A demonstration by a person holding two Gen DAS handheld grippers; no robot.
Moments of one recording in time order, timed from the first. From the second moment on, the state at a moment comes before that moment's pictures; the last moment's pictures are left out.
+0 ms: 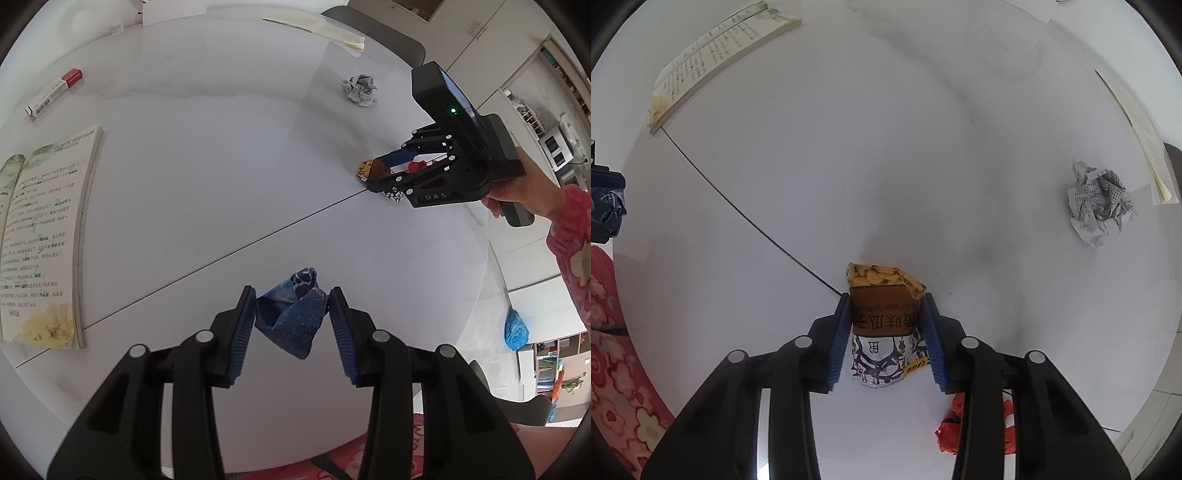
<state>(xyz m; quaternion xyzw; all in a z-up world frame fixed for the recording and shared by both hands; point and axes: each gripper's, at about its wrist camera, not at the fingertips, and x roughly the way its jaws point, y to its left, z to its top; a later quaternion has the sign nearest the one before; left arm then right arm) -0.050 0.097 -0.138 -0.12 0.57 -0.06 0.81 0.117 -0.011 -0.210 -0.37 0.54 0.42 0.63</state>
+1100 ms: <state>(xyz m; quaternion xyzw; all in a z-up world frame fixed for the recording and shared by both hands) -0.012 -0.160 -0.079 0.08 0.51 -0.35 0.78 -0.060 -0.339 -0.105 0.09 0.53 0.07 0.84</state>
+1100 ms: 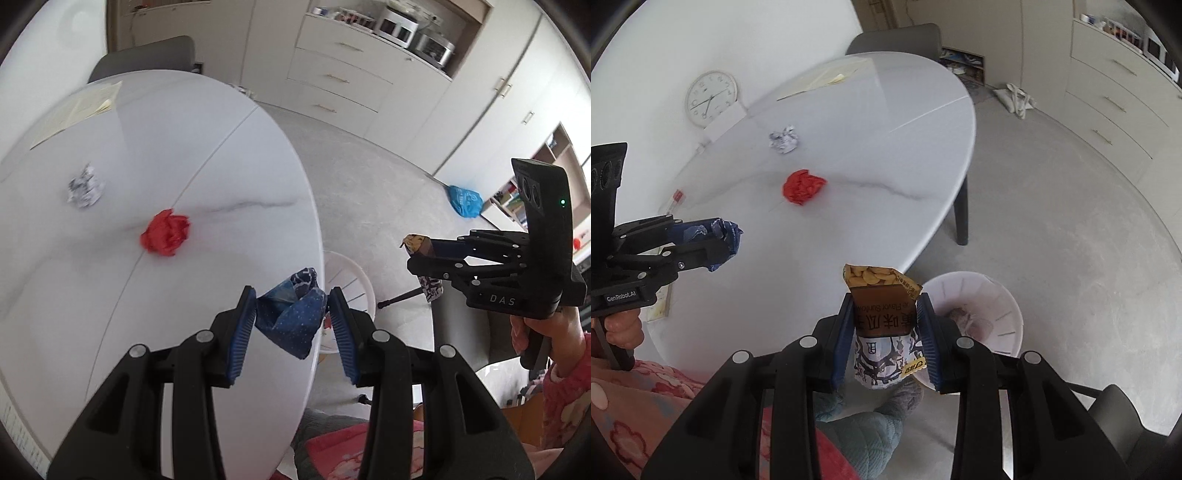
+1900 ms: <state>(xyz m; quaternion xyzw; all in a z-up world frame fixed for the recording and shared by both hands) -0.028 -0.309 -0.143 0.15 0.57 -0.38 0.71 -0.077 -0.453 -0.134 0.14 0.53 0.04 0.84</state>
